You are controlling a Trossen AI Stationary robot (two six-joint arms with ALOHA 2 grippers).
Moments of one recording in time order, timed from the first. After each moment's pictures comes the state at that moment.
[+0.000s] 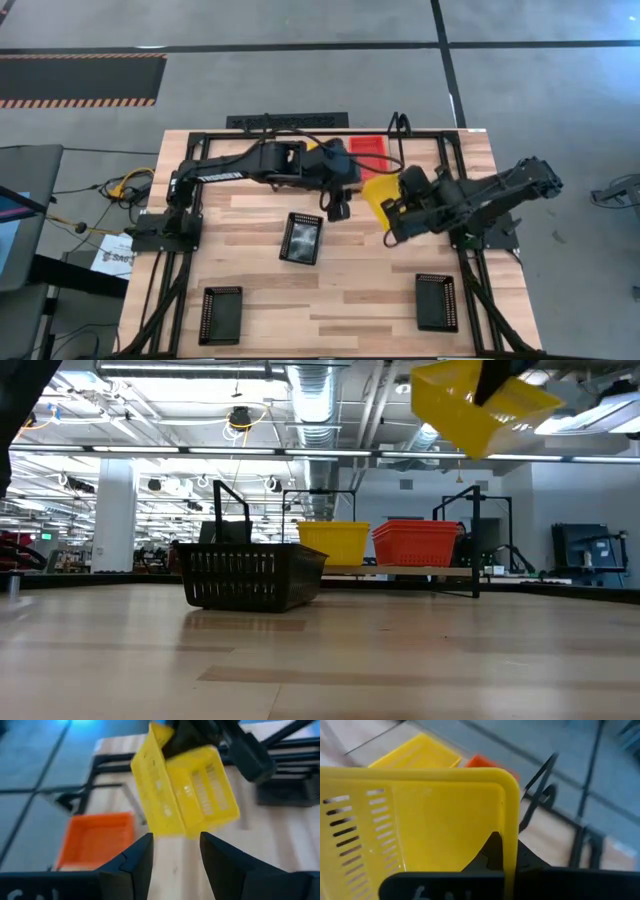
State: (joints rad) left arm 0.00 1.99 2.31 -1.02 -0.19 0.06; right arm 0.31 1.41 1.46 -1.57 0.93 1.22
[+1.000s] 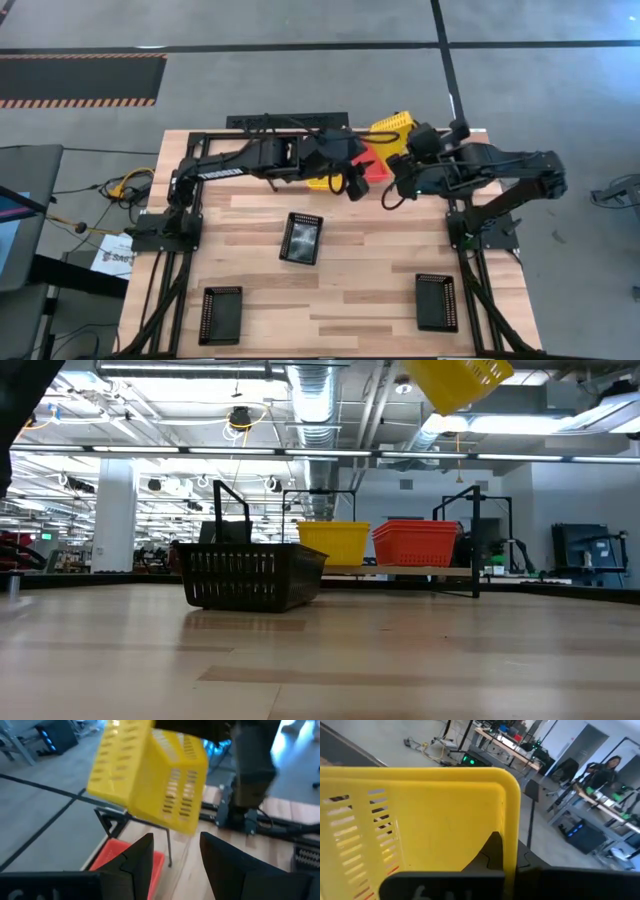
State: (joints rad) left arm 0.02 2.00 2.32 -0.79 -0.38 -0.11; right arm 0.15 1.36 1.67 -1.42 1.35 0.64
